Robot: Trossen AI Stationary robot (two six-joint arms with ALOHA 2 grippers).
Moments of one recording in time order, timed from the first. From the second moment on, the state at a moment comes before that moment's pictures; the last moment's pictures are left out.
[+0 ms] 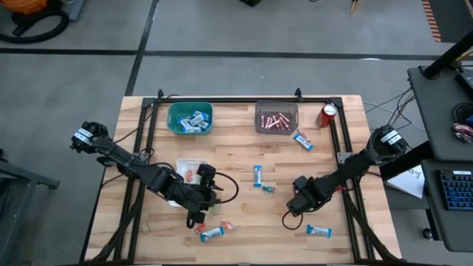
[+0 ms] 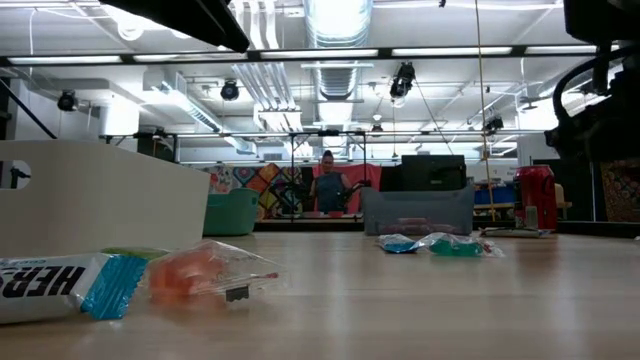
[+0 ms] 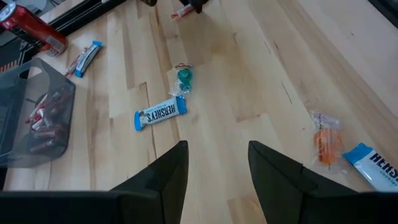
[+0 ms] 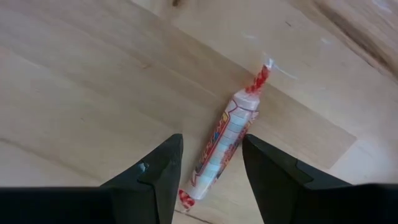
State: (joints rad) left arm -0.51 1.45 1.06 -0.40 -0.44 0.04; right arm 0.55 1.64 0.84 -0.82 -0.08 1.59
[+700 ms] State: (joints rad) left arm -0.51 1.45 1.06 -0.38 -0.44 0.04; right arm 0.55 1.64 0.84 -0.80 -0.08 1.57
